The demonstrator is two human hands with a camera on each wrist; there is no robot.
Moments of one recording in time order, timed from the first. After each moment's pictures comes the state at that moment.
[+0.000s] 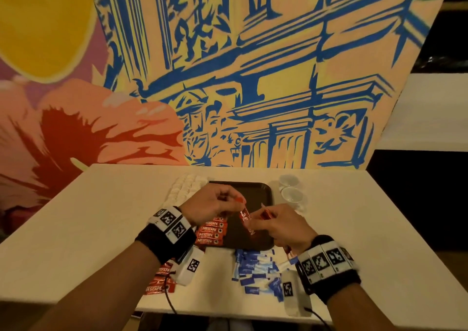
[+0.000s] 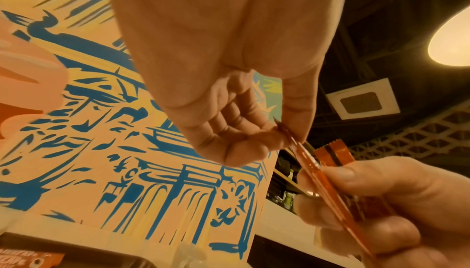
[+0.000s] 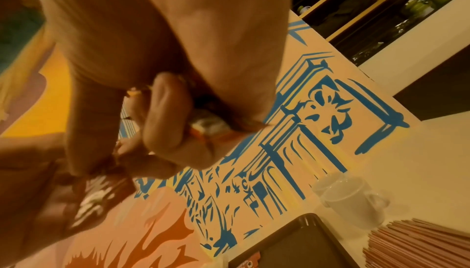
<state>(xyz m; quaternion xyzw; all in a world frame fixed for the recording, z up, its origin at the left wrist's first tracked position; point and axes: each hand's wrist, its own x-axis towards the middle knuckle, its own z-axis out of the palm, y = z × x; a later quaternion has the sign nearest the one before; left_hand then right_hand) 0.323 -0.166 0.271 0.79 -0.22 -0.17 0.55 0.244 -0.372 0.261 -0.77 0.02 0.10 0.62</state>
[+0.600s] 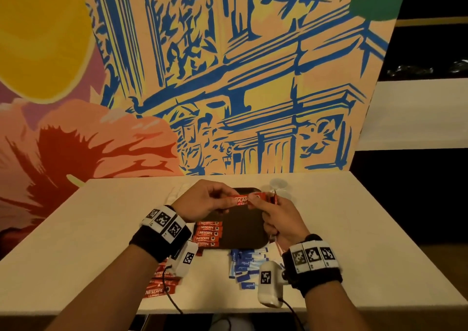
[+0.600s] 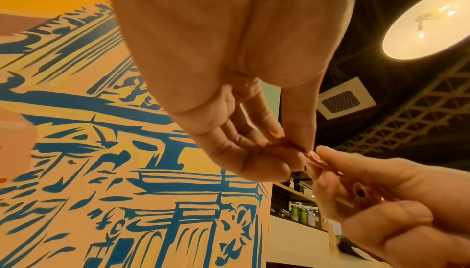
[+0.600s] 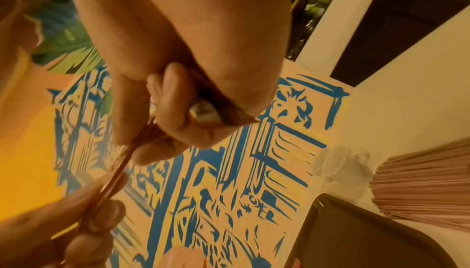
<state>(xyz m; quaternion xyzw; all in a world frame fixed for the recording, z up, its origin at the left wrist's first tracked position) 0.291 -0.161 0.308 0.80 -0.29 -0.14 0.51 0.220 -0.367 0.271 -0.61 0.07 0.00 0.79</state>
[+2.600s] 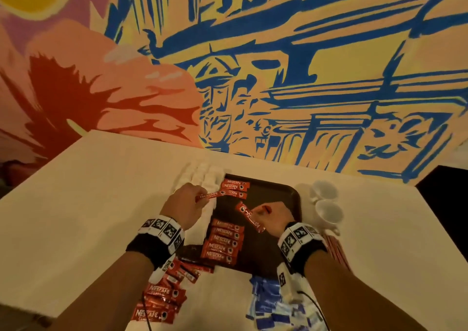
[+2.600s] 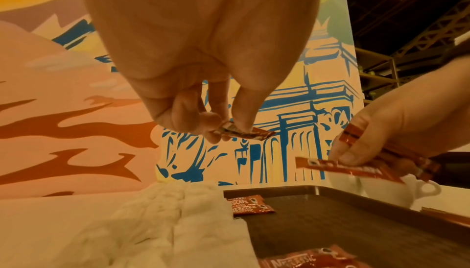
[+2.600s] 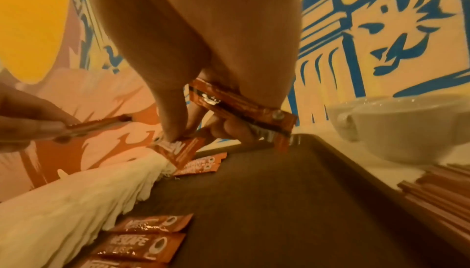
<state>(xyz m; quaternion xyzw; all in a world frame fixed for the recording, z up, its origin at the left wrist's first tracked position) 0.459 -0.077 0.153 0.96 -0.06 -0.01 0.26 0.443 -0.336 0.141 -0.89 0.09 0.15 0.42</state>
